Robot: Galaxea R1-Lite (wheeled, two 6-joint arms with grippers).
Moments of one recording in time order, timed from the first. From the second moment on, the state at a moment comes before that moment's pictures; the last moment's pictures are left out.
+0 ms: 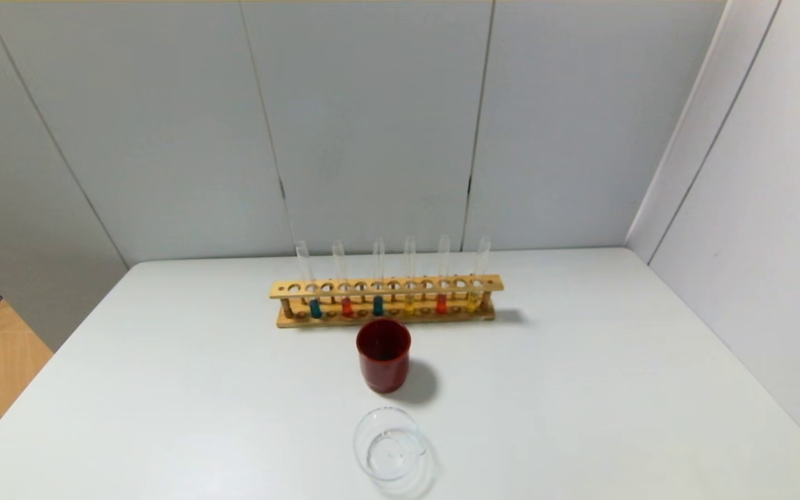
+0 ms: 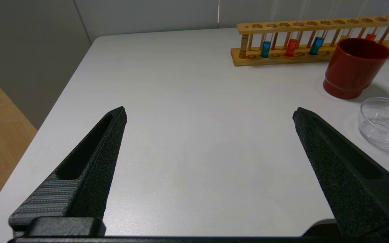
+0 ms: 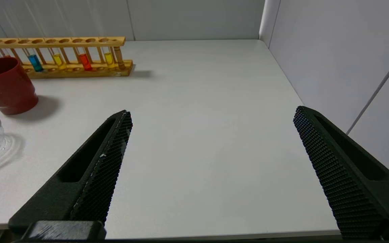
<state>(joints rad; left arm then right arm) 0.00 0.00 0.00 0.00 0.00 0.01 0.00 0.00 0.00 -0.01 0.00 0.01</state>
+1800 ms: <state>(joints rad) 0.00 0.00 0.00 0.00 0.00 0.01 0.03 1.23 -0.75 -0.40 0.28 0.05</state>
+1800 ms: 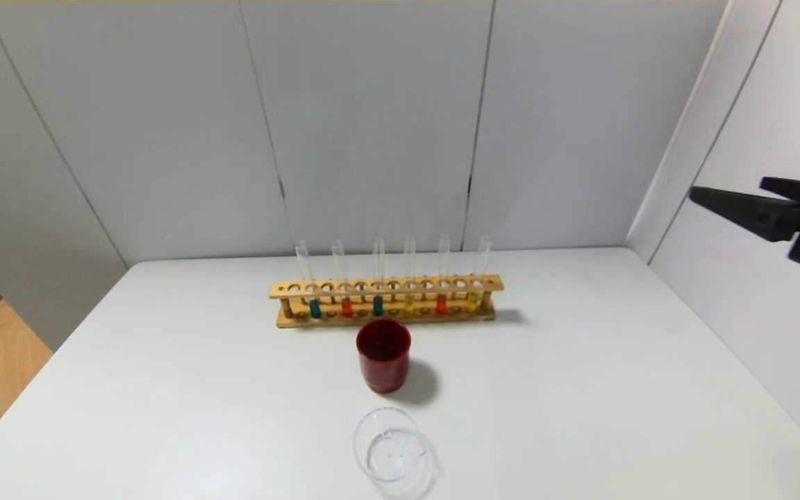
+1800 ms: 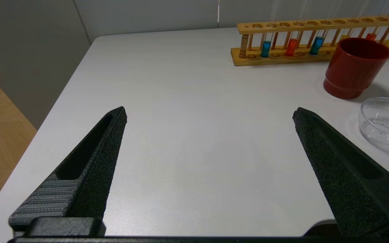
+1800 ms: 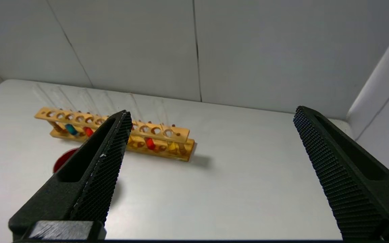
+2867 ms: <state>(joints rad) 0.00 0.00 0.00 0.00 0.00 0.01 0.24 2.07 -0.86 -0.97 0.32 0.03</state>
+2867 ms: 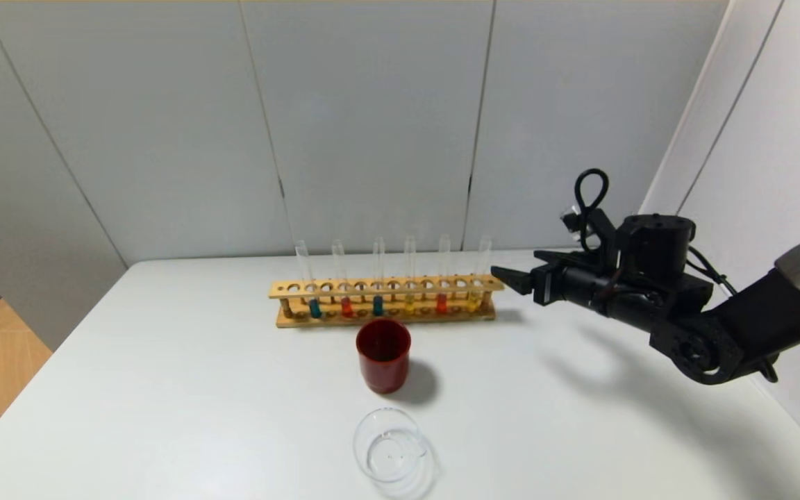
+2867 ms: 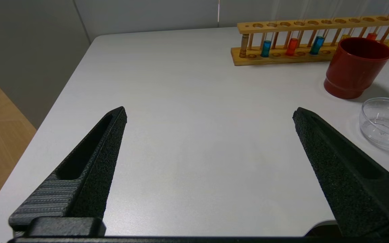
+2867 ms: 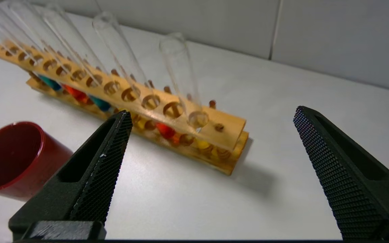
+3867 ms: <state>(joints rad) 0.00 0.00 0.00 0.00 0.00 0.01 0.30 2.29 -1.09 -0.95 0.32 0.03</state>
